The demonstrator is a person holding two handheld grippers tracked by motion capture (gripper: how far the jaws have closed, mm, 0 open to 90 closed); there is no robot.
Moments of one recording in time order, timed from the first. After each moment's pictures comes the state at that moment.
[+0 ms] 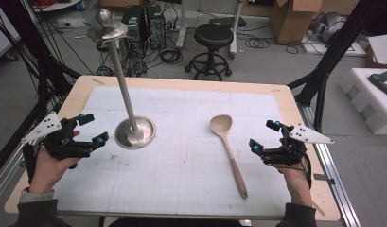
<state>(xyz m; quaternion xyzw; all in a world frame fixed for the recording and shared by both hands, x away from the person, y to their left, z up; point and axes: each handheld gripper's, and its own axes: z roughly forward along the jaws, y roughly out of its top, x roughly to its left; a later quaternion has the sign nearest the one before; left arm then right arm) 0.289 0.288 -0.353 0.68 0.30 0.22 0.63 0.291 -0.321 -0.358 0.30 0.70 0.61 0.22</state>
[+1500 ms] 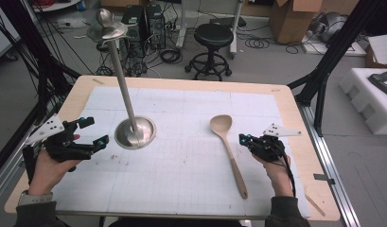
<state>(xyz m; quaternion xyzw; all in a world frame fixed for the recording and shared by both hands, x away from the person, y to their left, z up) 0.286 0.290 -0.360 0.69 0.31 0.21 0.61 0.322 -0.293 -0.403 0.38 0.76 0.51 0.16</state>
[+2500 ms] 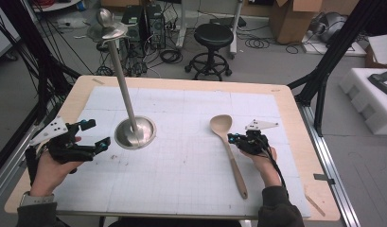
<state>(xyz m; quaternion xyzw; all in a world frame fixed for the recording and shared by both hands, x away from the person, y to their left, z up) 0.287 0.287 -0.367 0.70 0.32 0.21 0.60 0.362 -0.265 -0.432 0.36 0.80 0.46 0.14</state>
